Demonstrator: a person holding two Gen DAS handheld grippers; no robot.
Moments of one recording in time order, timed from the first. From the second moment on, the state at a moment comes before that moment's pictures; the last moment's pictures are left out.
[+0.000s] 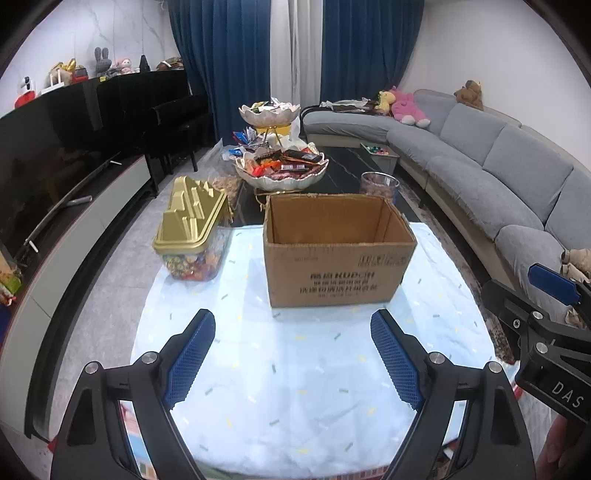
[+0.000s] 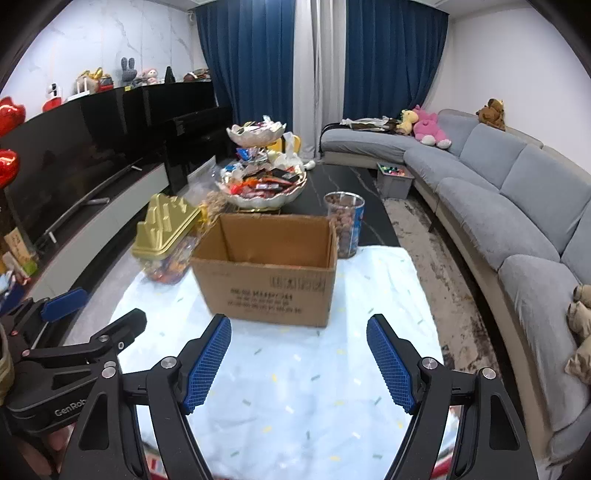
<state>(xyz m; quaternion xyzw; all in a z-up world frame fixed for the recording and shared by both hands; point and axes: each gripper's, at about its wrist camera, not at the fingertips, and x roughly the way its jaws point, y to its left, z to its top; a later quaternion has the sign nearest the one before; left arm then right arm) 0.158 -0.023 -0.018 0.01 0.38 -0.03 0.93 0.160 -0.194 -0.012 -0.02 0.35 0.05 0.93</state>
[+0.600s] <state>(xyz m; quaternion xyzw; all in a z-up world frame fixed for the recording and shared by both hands) 0.068 -0.014 -0.003 0.00 0.36 -0.01 0.93 0.077 -0.202 -0.002 -0.01 0.36 0.04 0.93</state>
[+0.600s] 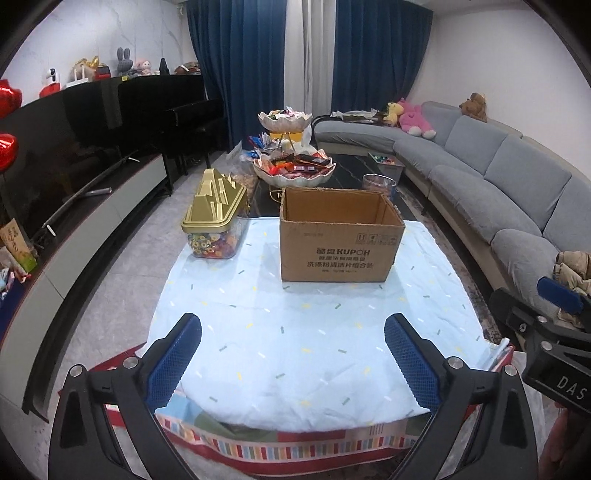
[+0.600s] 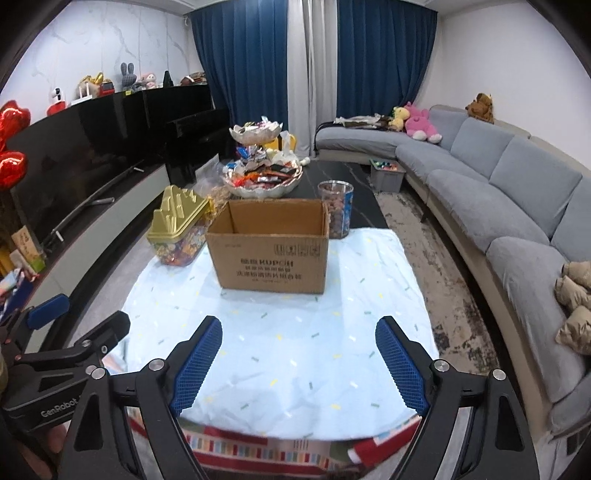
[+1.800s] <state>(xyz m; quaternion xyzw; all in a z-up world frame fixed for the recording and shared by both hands) 0.034 -0.013 0.001 -0.01 0.34 0.01 0.94 0.041 -0.212 0.011 0.00 0.34 0.01 0.94</state>
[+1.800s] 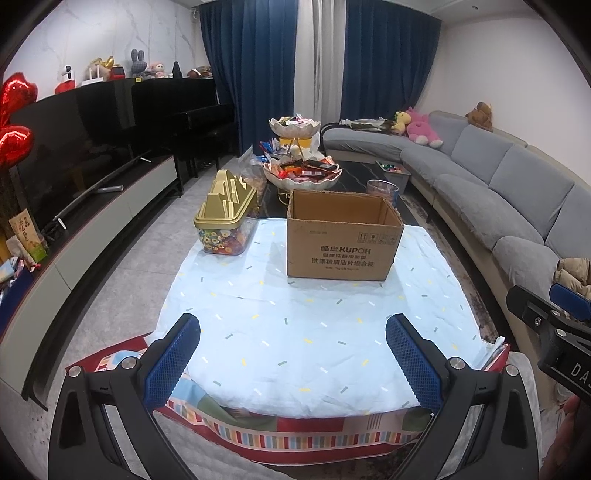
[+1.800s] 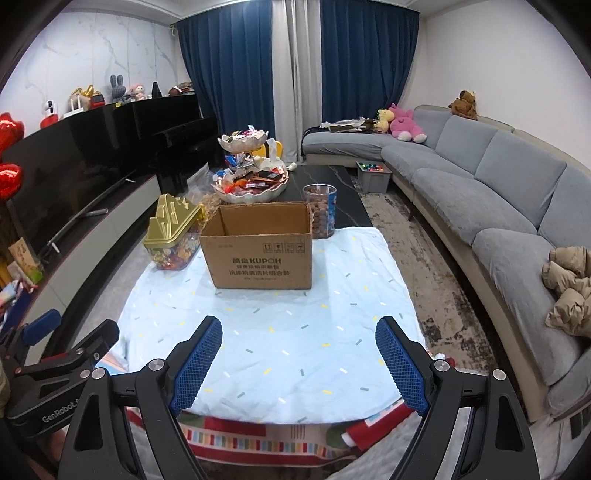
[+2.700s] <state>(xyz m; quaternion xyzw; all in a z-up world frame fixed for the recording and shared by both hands) 0.032 -0.020 -0.002 -0.01 0.35 0.00 0.94 0.040 -0.213 0.010 0.01 0.34 0.01 0.94</state>
